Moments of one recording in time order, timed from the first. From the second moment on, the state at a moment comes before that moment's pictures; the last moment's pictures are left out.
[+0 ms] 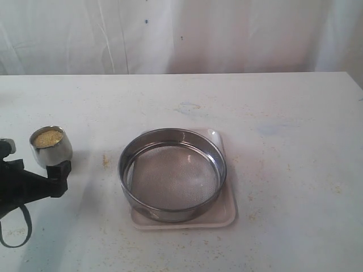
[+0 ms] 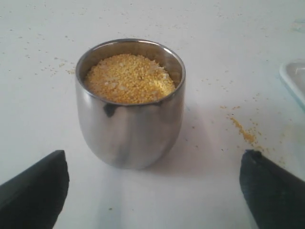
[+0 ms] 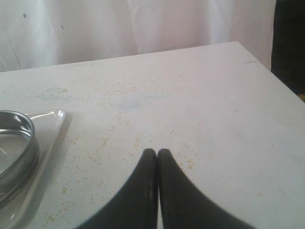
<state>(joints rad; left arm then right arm) -0.11 1.76 -0.26 -0.06 -1.03 -0.10 0.00 0.01 0.00 0.06 0.29 0.04</state>
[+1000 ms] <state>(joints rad) -0.11 1.88 -0.38 -0.15 -1.03 -0.10 0.00 0.01 0.00 0.06 0.29 0.04</state>
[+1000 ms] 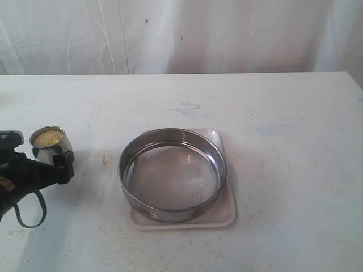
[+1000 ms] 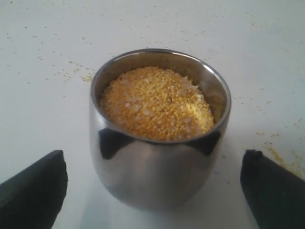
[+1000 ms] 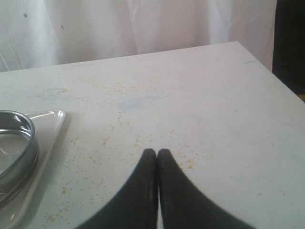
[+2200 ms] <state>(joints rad) -0.11 1.99 -0.53 -0.19 -1.03 -0.10 0.00 0.01 0.00 0.06 0.29 0.04</state>
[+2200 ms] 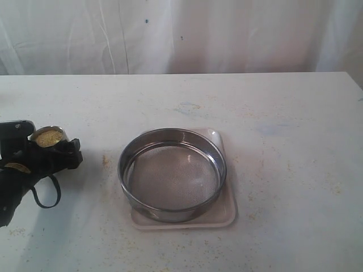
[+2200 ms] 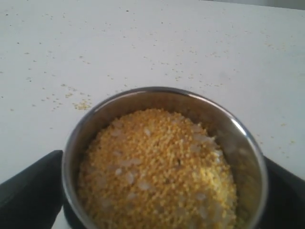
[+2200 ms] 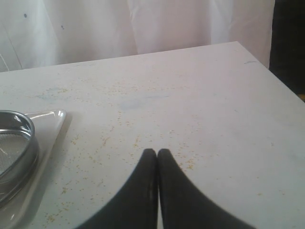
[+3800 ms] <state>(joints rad) -0.11 2.03 -0.57 -0.19 -1.03 -0.10 0.00 0.01 0.00 0.06 0.29 0.04</state>
